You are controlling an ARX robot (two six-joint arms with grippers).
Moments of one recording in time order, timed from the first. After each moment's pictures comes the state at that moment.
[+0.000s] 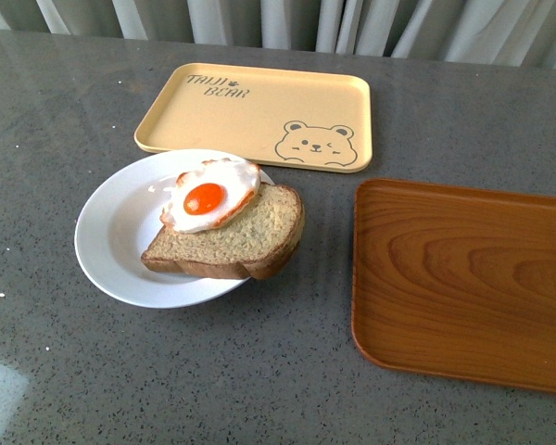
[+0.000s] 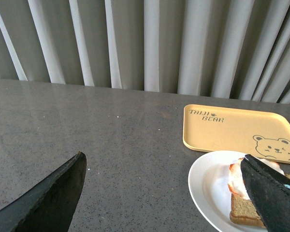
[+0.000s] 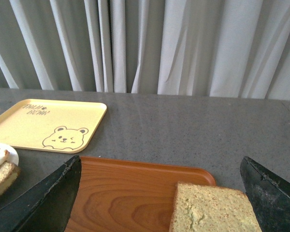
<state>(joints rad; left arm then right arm) 0.00 0.02 0.02 0.00 0.00 -0.01 0.00 0.00 0.02 0.00 0.00 -0.01</state>
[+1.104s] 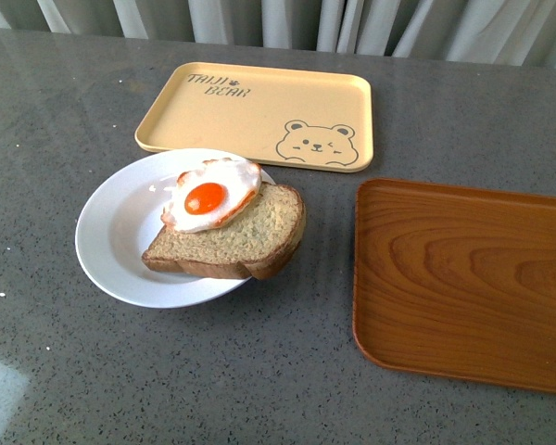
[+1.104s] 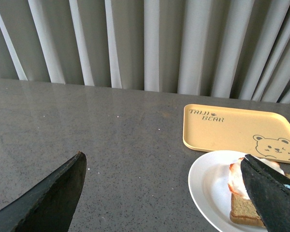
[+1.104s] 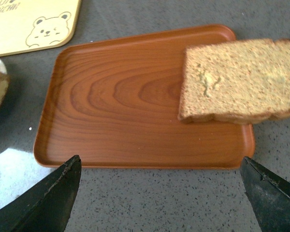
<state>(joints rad) 0.00 0.02 0.02 0.00 0.00 -0.01 -0.22 0.39 0.19 -0.36 -0.22 0.10</state>
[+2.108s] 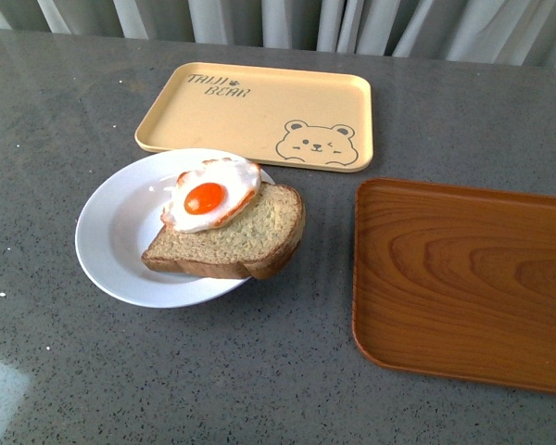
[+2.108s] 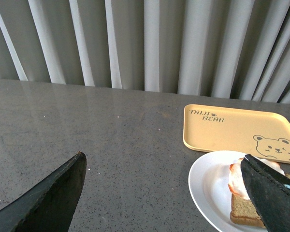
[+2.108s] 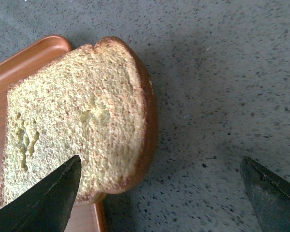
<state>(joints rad) 0.00 0.02 0.02 0.00 0.00 -0.01 -0.75 1.81 0.35 0.74 -0.46 0.01</state>
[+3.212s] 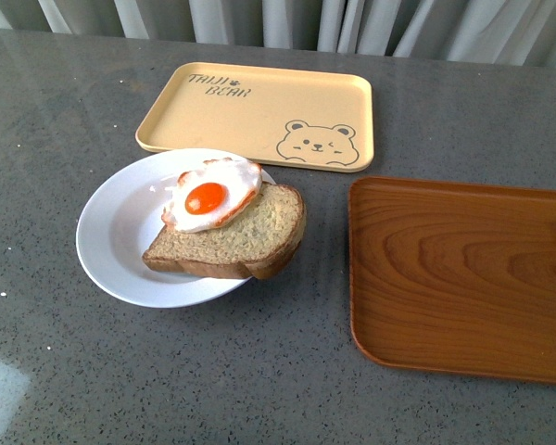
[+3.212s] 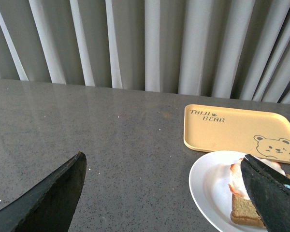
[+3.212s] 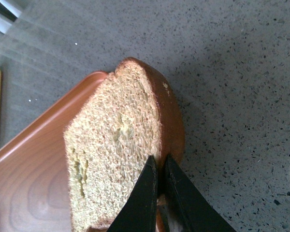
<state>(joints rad) 0.00 0.02 0.02 0.00 0.00 -0.01 -0.70 1.76 0.40 0.73 -0.54 0.27</state>
